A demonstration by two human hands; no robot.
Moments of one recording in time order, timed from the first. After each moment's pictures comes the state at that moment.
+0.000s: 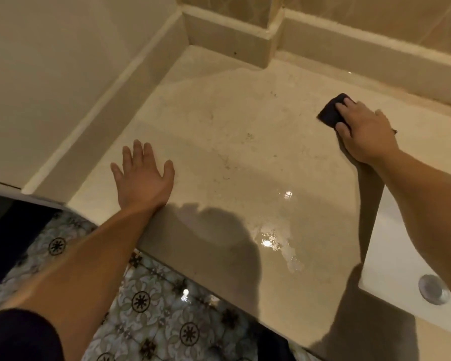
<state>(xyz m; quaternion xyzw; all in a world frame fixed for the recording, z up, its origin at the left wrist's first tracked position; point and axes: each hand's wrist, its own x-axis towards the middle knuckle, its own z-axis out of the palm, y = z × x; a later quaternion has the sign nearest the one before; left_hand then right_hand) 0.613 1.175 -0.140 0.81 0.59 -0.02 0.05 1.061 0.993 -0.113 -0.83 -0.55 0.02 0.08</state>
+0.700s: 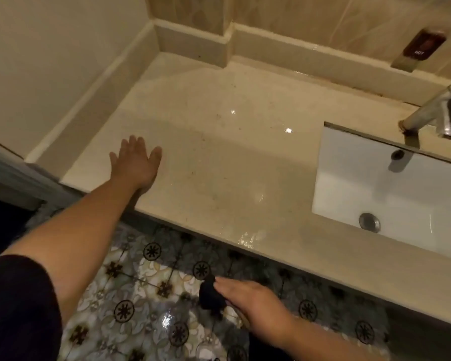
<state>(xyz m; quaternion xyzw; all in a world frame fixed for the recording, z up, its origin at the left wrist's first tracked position) 0.592 1.145 -0.106 0.84 0.51 -0.07 0.18 0.656 0.751 -0.111 -0.68 -0.62 0.30 0.25</state>
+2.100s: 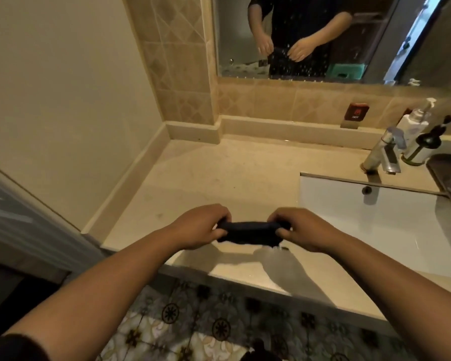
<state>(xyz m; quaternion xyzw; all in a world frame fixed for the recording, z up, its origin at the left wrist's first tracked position) 0.632 1.012 0.067 0.97 0.09 -0.05 0.21 0.808 0.801 0.066 -0.80 -0.51 0.26 0.18</state>
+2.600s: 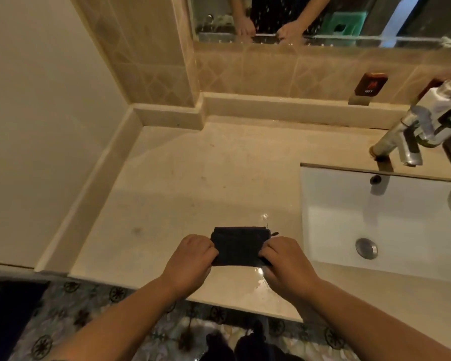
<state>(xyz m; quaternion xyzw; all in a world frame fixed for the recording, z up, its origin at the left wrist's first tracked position) 0.642 1.035 -0.070 1.00 0.04 -0.04 0.06 0.803 0.820 -0.081 -0.83 -0.54 0.12 0.12</state>
